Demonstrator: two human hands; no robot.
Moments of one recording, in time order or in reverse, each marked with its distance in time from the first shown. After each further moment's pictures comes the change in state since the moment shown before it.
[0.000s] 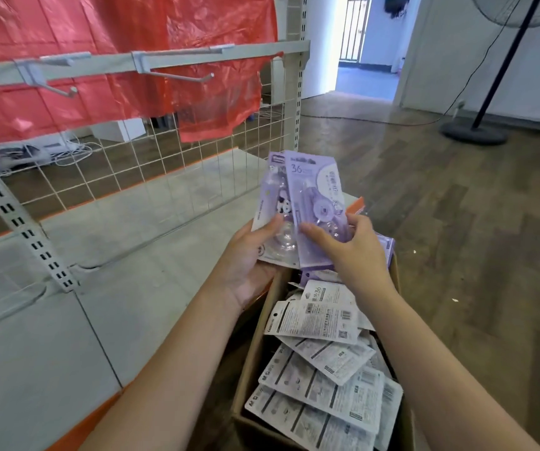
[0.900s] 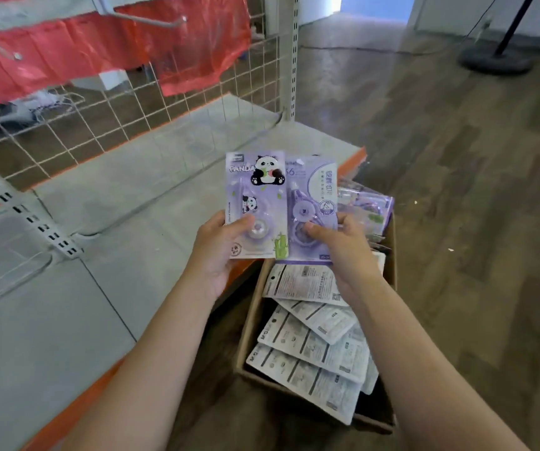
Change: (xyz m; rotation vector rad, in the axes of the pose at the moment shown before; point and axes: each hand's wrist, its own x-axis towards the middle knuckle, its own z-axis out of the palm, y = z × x) left_hand -0.002 -0.006 -0.030 0.232 0.406 -0.069; right_hand -0.005 0.022 0.006 0.350 -0.047 0.414
